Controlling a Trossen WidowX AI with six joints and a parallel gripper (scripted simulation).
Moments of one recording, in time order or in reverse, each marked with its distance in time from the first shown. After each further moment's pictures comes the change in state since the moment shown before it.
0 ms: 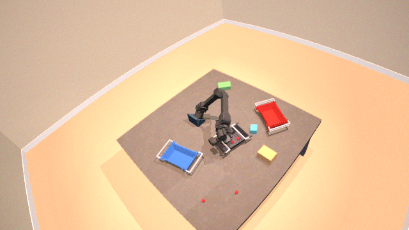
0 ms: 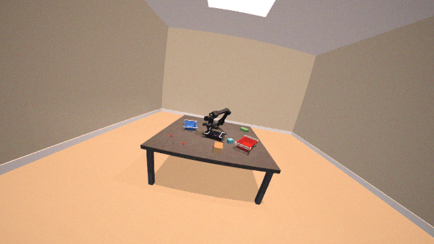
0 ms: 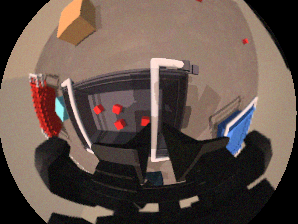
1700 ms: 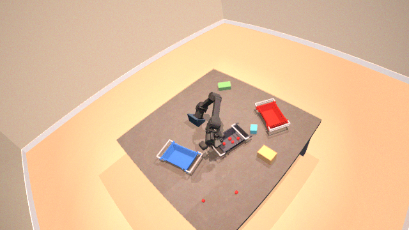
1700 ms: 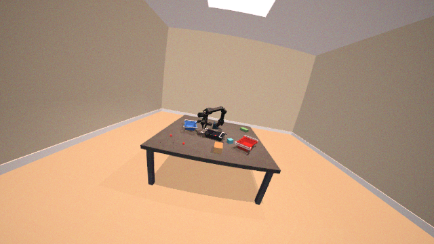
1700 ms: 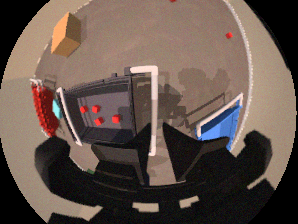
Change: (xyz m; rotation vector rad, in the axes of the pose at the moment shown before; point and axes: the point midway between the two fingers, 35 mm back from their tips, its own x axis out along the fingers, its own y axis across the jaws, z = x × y) arm -0.020 -0.078 0.002 -0.002 -0.014 -0.016
